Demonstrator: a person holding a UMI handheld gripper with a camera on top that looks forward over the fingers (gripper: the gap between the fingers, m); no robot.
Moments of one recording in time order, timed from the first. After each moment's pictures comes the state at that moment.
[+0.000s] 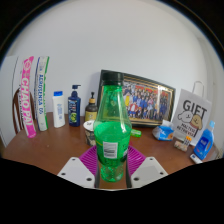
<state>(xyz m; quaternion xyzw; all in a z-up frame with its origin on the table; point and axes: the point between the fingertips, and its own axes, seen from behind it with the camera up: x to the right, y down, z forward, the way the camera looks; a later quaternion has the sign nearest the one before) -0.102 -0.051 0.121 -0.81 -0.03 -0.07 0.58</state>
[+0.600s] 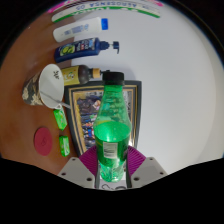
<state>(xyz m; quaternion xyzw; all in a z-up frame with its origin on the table) -0.009 0.138 0.210 -0.56 -0.43 -0.55 0.45</state>
